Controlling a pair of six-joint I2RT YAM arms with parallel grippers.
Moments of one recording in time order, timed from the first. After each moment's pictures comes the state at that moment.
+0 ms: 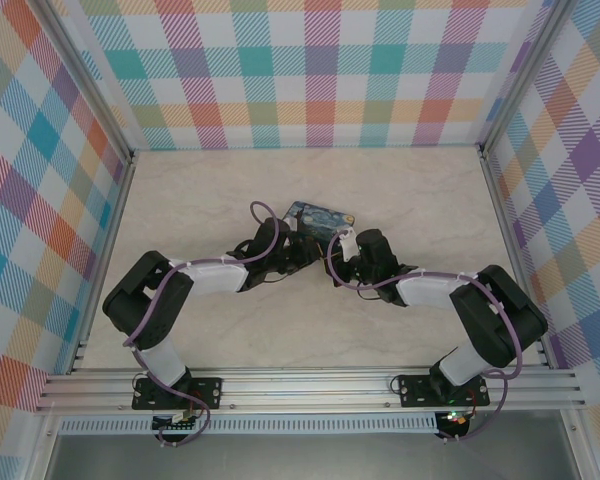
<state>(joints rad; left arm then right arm) -0.68 1.72 0.85 0.26 0.27 -1.04 0.60 1.54 0.60 0.34 -0.28 0.23</state>
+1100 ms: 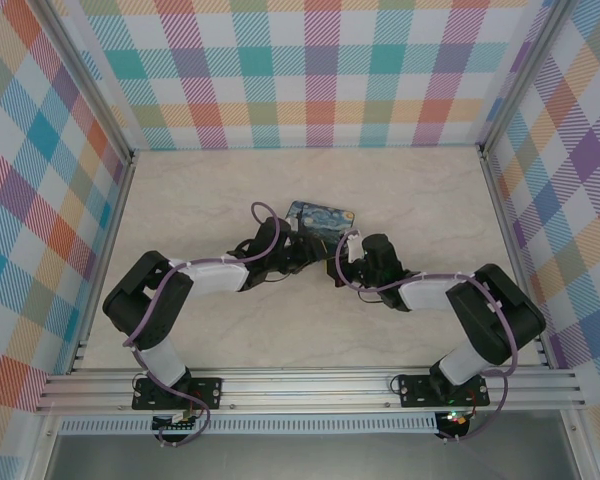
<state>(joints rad) -0.68 1.72 0.86 0.25 0.28 -1.07 0.58 1.57 0.52 0.49 -0.33 0.39</state>
